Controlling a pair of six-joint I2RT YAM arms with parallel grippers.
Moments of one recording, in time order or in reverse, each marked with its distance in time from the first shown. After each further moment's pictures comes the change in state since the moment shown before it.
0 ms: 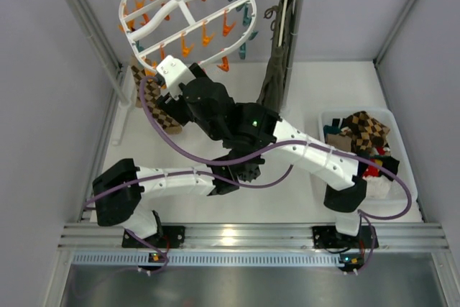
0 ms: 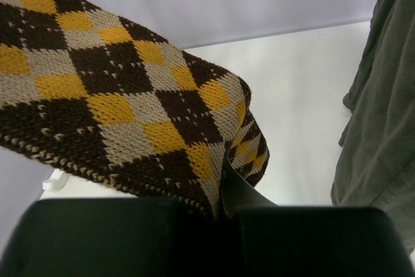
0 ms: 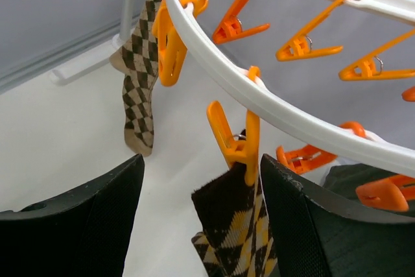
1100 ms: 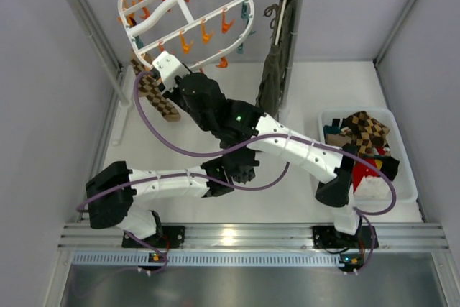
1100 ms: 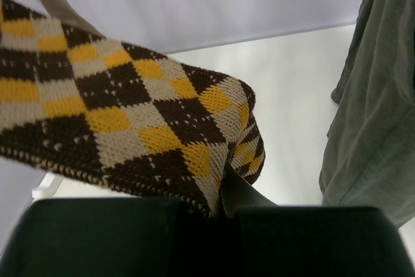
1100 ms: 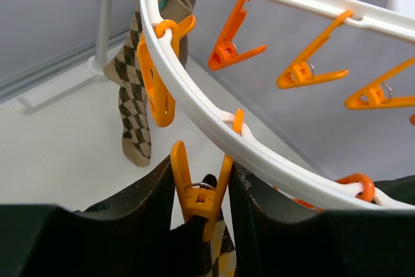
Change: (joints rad) left arm -0.002 -0.056 -0.043 0.000 0.048 -0.011; right arm -0.081 0.079 -0.061 0.252 -0.028 -0.109
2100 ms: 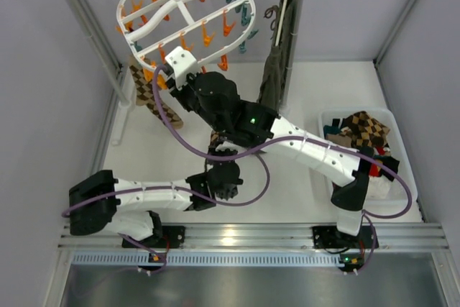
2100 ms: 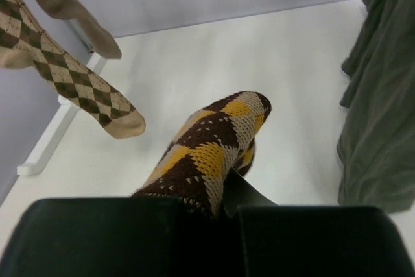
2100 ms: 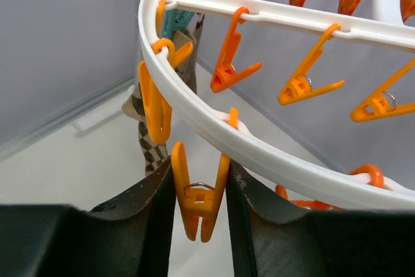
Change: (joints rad) left arm -0.035 -0.130 -0.240 0.000 -0.009 -0.143; right arm 0.001 -0.115 -0.139 0.109 -0.089 0.091
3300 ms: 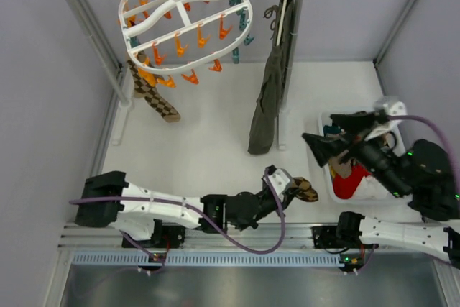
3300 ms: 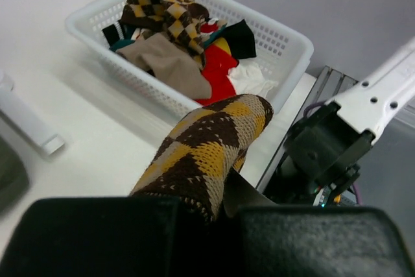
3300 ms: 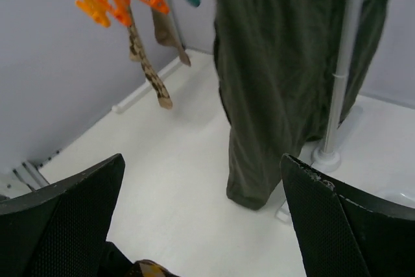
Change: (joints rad) left arm -0.336 0.031 0.111 -0.031 0.823 -0.328; right arm 0.000 -1.241 -0.908 -0.235 0.024 0.338
